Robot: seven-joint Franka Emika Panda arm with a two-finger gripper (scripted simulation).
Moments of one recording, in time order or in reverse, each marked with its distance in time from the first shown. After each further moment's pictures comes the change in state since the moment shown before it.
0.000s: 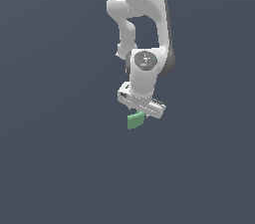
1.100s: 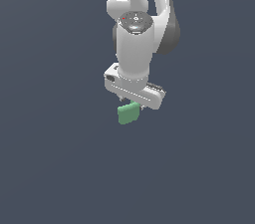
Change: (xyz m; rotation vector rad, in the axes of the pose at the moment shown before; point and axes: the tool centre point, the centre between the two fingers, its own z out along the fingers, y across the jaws) arm 0.044 0.016 -0.115 0.000 0.000 0.000
